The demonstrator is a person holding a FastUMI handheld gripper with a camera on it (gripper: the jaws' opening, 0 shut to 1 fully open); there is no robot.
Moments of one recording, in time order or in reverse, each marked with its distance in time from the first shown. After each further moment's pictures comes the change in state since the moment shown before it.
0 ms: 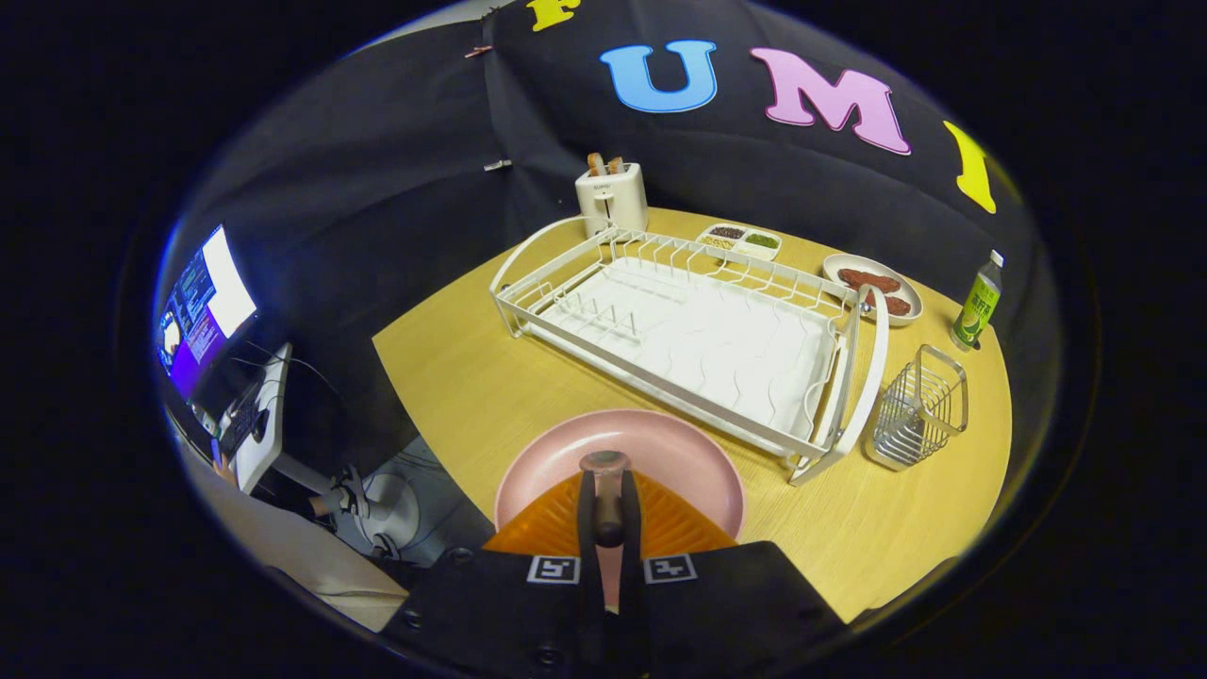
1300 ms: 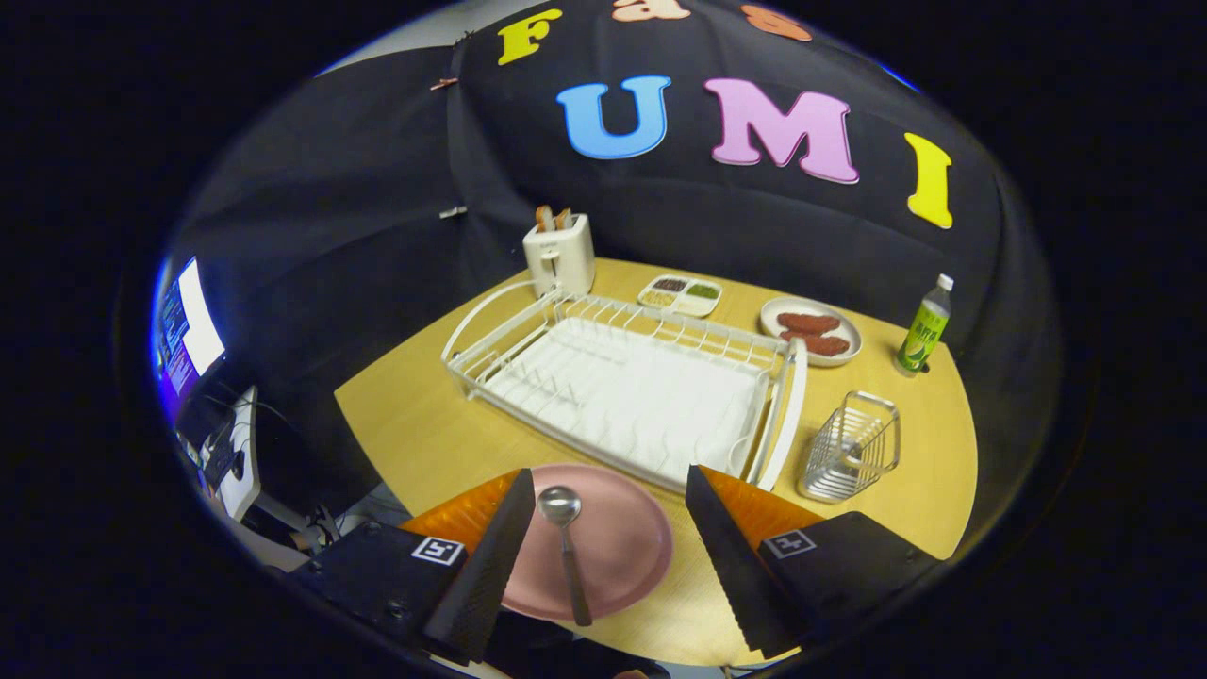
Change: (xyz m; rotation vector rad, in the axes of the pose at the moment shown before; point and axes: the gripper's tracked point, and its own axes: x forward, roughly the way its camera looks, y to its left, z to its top) arm -0.035 -0.052 0.082 0.044 -0.193 -0.192
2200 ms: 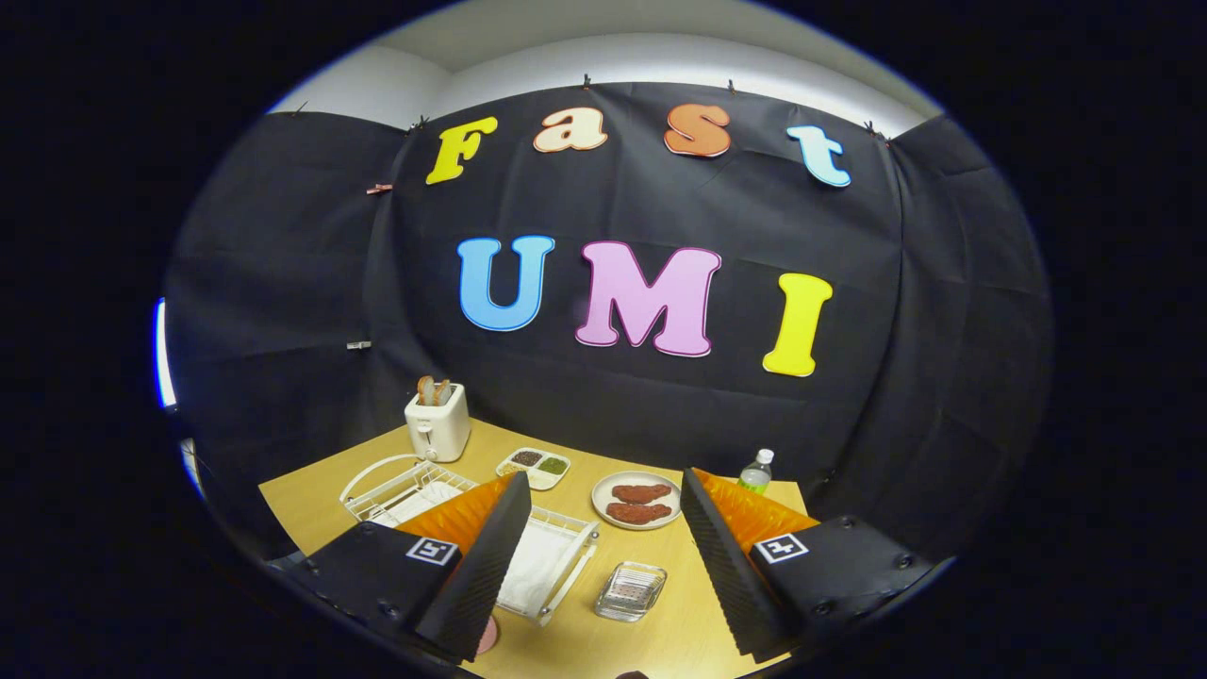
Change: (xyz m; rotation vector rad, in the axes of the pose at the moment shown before) arm -0.125 -0.156 0.179 -0.065 -0.396 -0.262
